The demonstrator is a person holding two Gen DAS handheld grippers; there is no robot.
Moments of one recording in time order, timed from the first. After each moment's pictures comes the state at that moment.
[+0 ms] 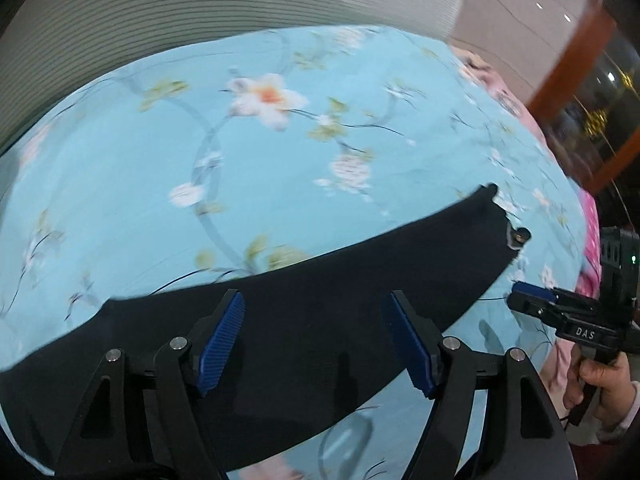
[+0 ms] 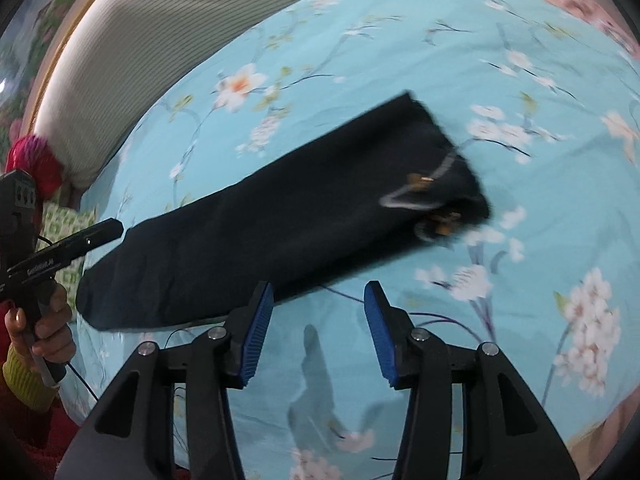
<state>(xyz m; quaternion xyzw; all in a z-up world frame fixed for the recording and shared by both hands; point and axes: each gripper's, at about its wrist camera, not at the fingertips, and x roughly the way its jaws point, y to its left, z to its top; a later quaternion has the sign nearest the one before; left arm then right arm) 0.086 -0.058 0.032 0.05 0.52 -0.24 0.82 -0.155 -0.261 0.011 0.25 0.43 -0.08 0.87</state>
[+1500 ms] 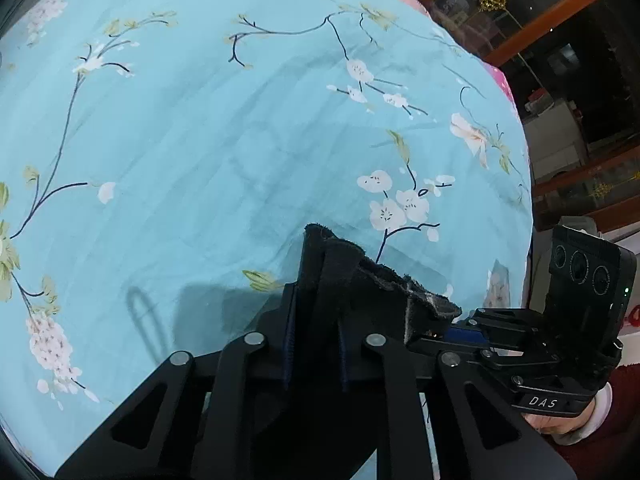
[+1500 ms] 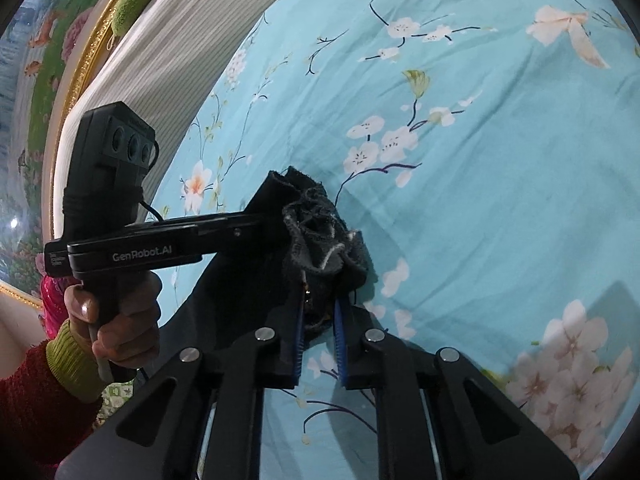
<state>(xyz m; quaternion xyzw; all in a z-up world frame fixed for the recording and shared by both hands) 0.157 -0.329 -0.044 0.14 0.60 -0.45 0.64 -0.186 -0.359 -0.027 0.42 0.32 -0.09 0.84</state>
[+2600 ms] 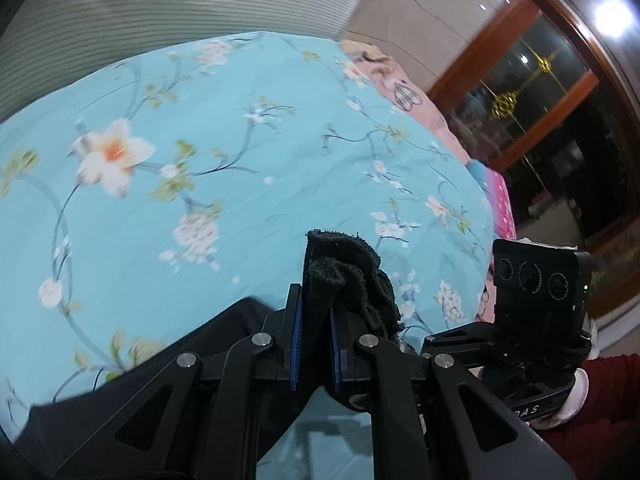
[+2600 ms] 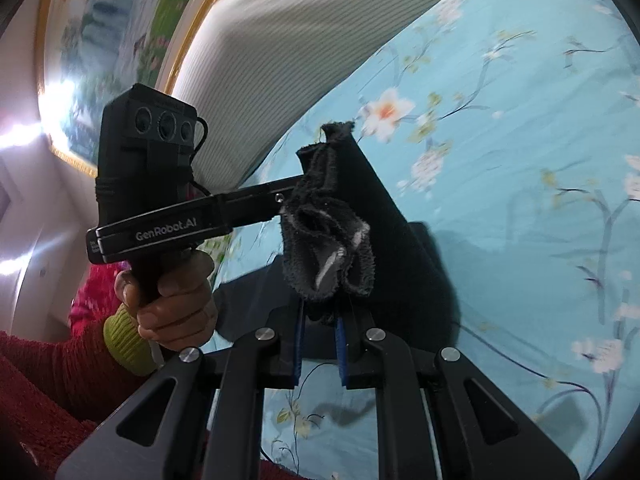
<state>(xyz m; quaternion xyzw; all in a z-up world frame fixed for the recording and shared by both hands) 0.118 -0.139 0.062 0.00 0.52 -0.40 0.75 -0.114 -0.240 0.038 0.33 0.34 0.17 0.87</state>
